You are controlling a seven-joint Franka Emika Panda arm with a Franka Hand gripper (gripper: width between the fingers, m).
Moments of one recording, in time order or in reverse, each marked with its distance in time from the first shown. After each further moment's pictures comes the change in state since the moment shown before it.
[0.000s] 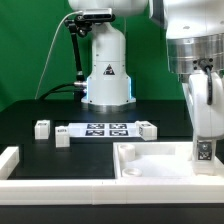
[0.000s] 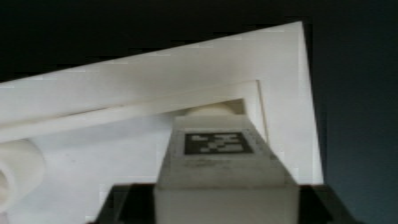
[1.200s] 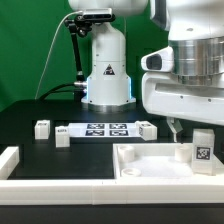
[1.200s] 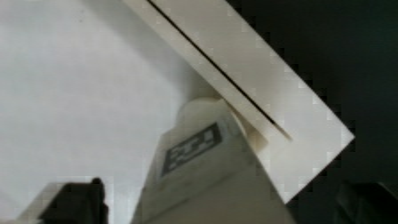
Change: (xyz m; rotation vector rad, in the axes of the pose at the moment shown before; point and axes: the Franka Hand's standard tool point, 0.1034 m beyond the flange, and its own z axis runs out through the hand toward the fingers) arm 0.002 0.001 0.004 -0.018 0.026 -1.062
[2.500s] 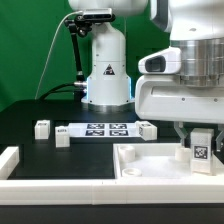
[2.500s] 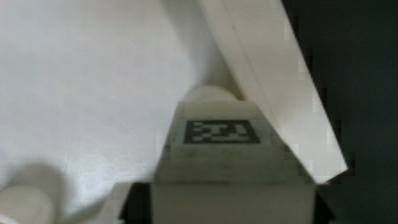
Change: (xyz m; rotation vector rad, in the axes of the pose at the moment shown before) arm 0.002 0.000 0.002 -0.002 0.021 -0.040
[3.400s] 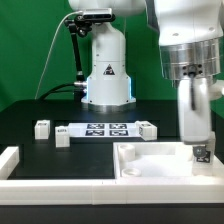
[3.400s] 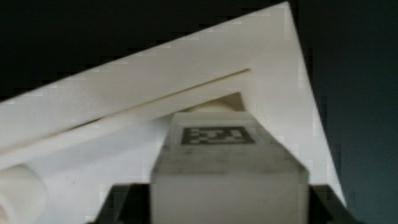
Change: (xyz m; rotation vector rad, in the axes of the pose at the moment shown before) arm 0.001 0.002 0.002 0.037 -0.066 1.280
